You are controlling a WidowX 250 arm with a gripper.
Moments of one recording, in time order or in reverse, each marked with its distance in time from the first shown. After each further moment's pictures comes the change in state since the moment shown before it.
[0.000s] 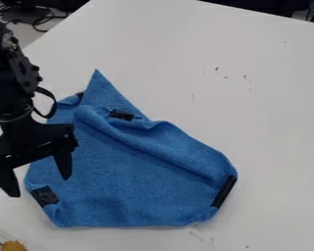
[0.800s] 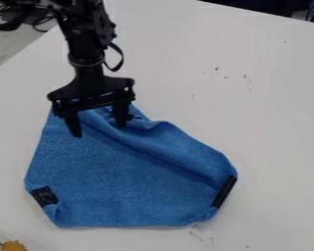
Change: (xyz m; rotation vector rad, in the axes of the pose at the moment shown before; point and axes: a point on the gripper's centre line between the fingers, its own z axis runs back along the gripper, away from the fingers) arm 0.043 -0.097 0.009 -0.016 -0.052 -0.143
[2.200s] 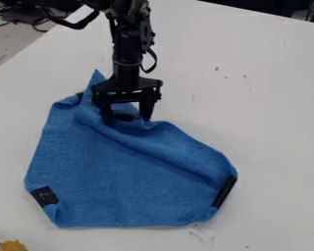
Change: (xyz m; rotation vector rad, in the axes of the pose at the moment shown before) arm 0.037 -0.042 -0.049 0.074 0.029 -0.087
